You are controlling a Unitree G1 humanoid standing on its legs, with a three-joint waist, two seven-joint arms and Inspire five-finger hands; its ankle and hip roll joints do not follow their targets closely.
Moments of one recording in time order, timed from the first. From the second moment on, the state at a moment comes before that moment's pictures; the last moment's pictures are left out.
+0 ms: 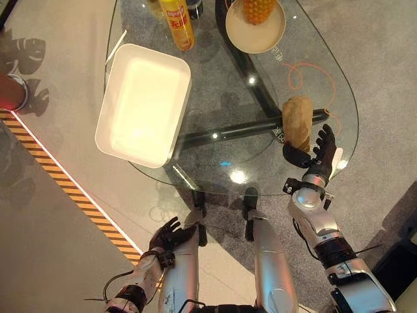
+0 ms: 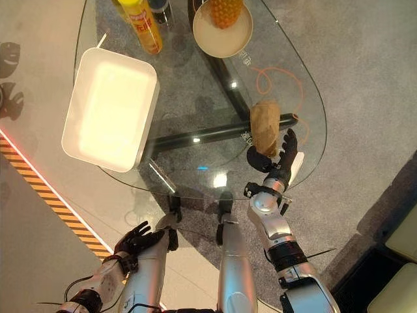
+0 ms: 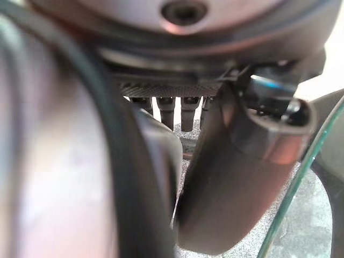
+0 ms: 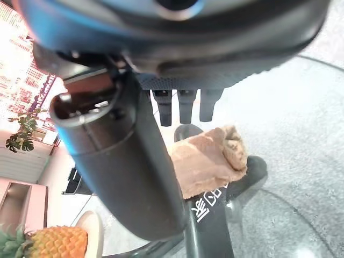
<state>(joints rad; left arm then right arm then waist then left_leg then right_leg) -0.20 0.27 -0.33 0.90 -0.77 -0.06 0.04 -0.46 -0.36 0.25 0.32 0.37 -0.01 -0.83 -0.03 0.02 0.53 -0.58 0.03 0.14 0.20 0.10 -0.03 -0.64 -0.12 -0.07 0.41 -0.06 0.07</state>
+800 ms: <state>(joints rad) -0.23 0.28 -0.35 0.79 -0.85 -0.08 0.12 -0.55 -0.41 0.24 0.32 0.38 0.03 -0.92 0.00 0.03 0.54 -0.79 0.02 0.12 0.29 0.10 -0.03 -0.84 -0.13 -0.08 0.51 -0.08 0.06</state>
